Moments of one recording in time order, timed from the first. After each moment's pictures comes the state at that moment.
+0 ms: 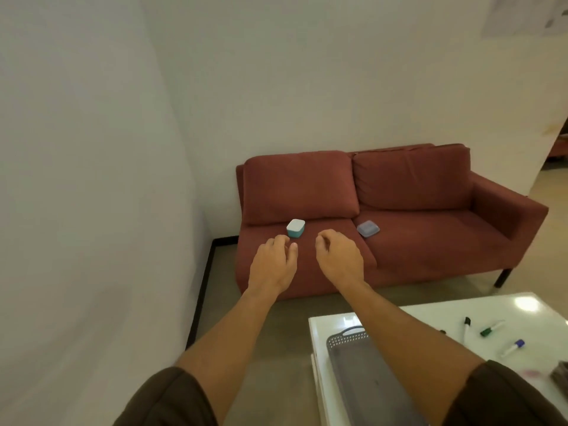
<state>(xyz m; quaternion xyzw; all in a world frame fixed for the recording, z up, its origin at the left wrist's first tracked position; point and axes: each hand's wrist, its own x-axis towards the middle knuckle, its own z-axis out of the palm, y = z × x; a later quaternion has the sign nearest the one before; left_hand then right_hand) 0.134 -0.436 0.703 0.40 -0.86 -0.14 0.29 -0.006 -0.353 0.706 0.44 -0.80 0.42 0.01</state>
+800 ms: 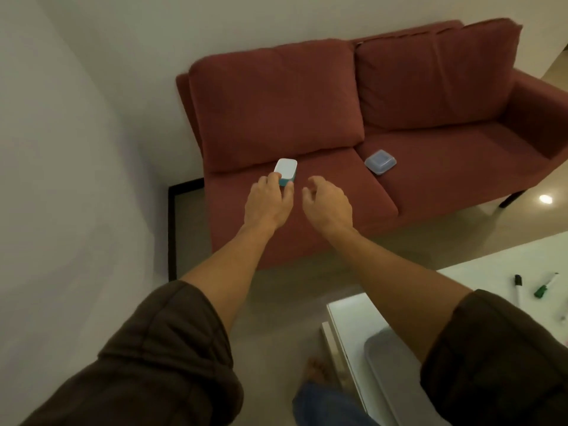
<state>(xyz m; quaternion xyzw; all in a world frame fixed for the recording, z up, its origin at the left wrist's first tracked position) -0.030 -0.820 0.568 0.41 -0.87 -0.21 0.18 -0.119 -0.716 0.573 0.34 -0.87 0.35 -0.08</state>
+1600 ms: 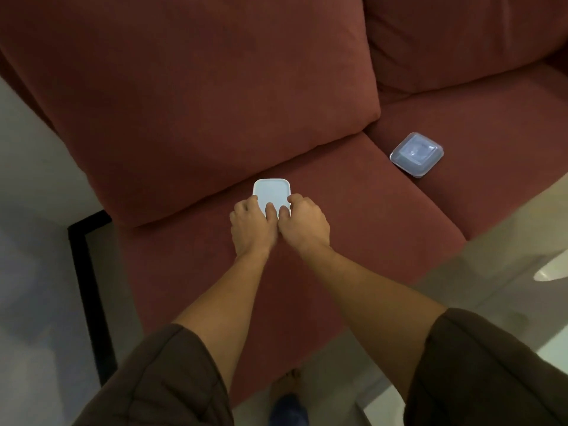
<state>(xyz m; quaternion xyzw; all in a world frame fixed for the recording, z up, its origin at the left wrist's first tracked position) -0.281 -1.159 0.276 0.46 -0.84 -0.29 0.08 -0.337 -1.077 0.305 0.19 -0.92 0.28 -0.19</state>
